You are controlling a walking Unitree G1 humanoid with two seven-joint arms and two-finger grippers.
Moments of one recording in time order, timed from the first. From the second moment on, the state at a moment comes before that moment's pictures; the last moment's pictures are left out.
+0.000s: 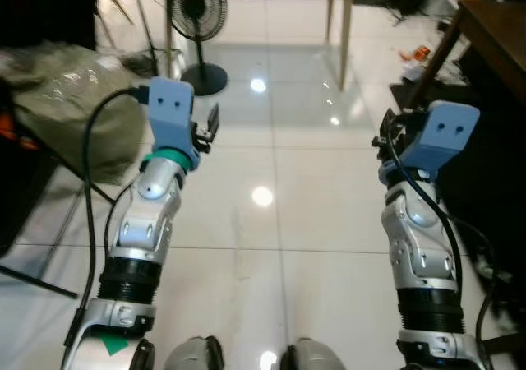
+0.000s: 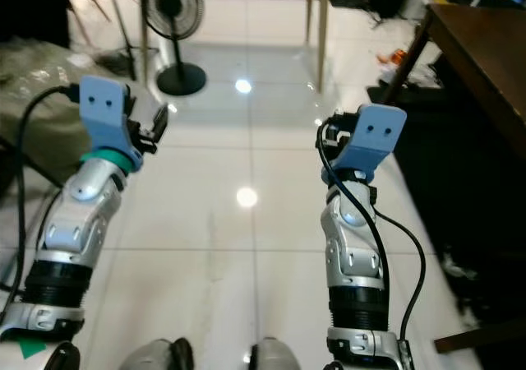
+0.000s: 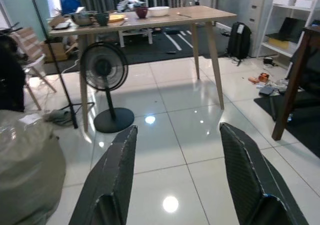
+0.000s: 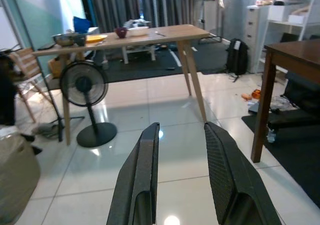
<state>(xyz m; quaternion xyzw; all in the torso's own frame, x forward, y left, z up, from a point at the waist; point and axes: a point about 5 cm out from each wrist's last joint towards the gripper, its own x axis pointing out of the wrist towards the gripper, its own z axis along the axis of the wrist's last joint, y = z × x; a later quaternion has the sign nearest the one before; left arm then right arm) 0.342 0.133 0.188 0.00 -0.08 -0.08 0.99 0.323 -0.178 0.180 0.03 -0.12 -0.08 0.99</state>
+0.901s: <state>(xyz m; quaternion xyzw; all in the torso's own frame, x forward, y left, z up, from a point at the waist) 0.344 0.130 0.190 -0.01 -0.07 -0.09 0.99 0.322 -0.179 0.180 0.03 -0.12 -0.08 0.99</state>
